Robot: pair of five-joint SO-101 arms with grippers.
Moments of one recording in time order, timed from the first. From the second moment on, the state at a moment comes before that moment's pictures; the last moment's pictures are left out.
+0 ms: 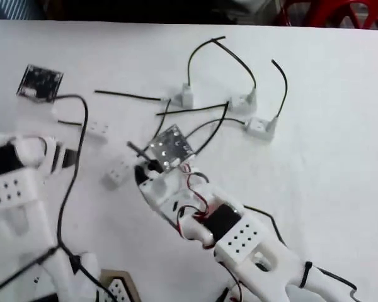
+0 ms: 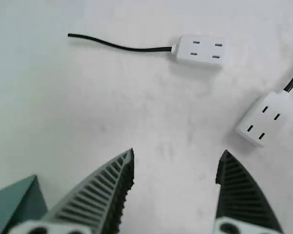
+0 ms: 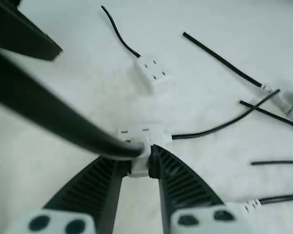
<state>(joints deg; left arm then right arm) -25.3 -36.9 30.1 77.1 -28.6 -47.6 -44.6 60.5 24.5 -3.2</state>
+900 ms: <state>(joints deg) -30.1 -61.4 73.1 54.1 -13.4 -51.4 0.4 36.7 18.4 -3.2</state>
